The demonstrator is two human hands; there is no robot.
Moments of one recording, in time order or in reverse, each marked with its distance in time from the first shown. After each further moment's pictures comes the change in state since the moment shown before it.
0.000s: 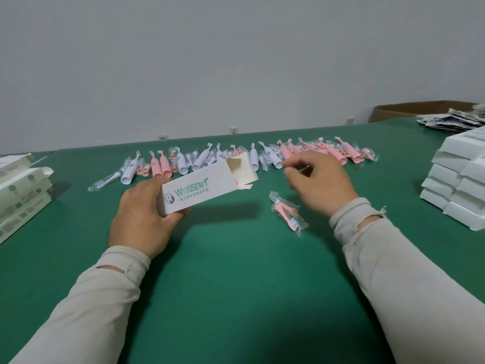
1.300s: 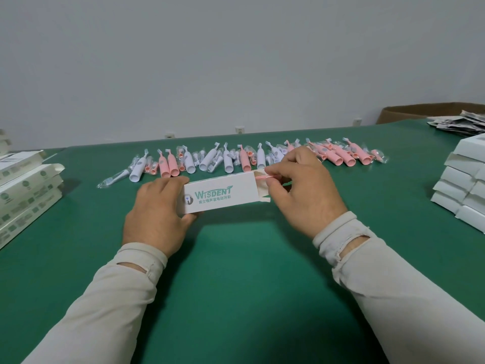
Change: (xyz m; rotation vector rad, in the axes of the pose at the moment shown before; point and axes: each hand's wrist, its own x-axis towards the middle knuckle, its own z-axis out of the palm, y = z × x) left_hand -0.005 0.018 -0.001 0.226 -0.050 -0.024; right_hand -0.021 -0.031 0.027 -0.260 0.045 -0.242
